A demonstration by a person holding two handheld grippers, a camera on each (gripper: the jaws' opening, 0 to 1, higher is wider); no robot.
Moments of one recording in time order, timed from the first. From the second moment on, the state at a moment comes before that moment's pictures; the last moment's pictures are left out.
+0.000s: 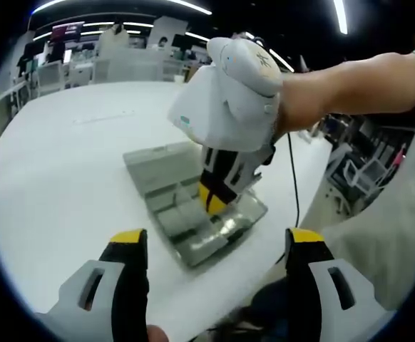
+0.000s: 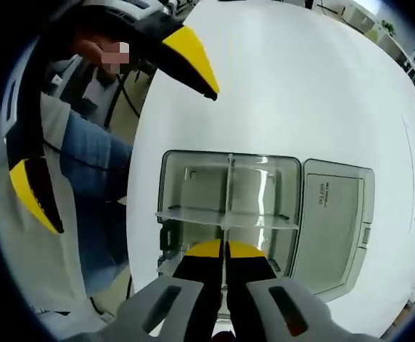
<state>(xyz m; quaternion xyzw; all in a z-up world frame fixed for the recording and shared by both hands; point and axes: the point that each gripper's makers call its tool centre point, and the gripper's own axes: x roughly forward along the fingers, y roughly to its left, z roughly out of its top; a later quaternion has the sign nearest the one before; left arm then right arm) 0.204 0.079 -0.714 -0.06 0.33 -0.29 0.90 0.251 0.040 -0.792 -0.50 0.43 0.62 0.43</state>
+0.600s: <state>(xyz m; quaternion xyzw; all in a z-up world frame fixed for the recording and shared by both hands) 0.199 0.077 -0.714 -0.06 0.33 -0.29 0.89 0.250 0.039 -0.792 -0.50 0.42 0.62 0.44</state>
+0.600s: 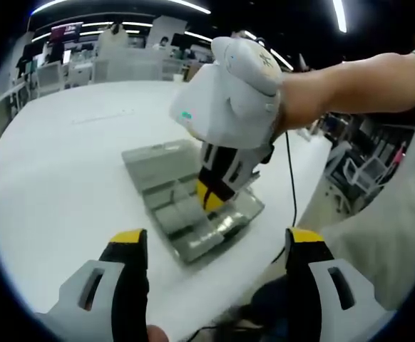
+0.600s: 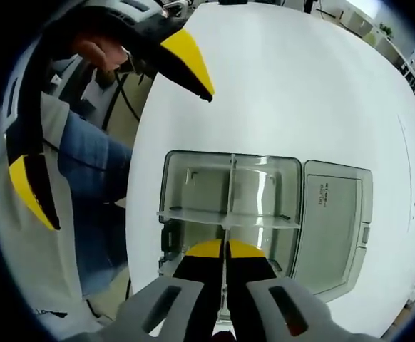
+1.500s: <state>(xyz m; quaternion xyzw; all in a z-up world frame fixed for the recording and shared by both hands) 0.189 0.074 -0.717 -0.04 0.35 -0.30 0.89 0.251 0.038 -0.793 -0.45 0.40 0.61 0.51</state>
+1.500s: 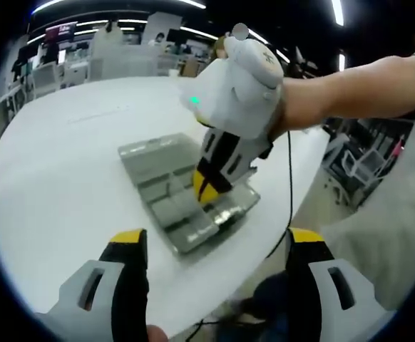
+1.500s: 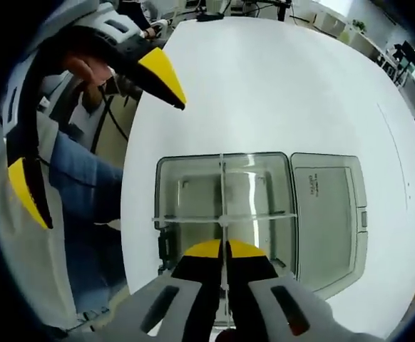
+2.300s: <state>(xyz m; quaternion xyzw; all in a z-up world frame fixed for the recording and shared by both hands) 0.189 0.068 -0.724 -0.04 0.36 -0.31 0.88 0.252 0.041 -0.771 -0.36 0.40 0.60 0.60</state>
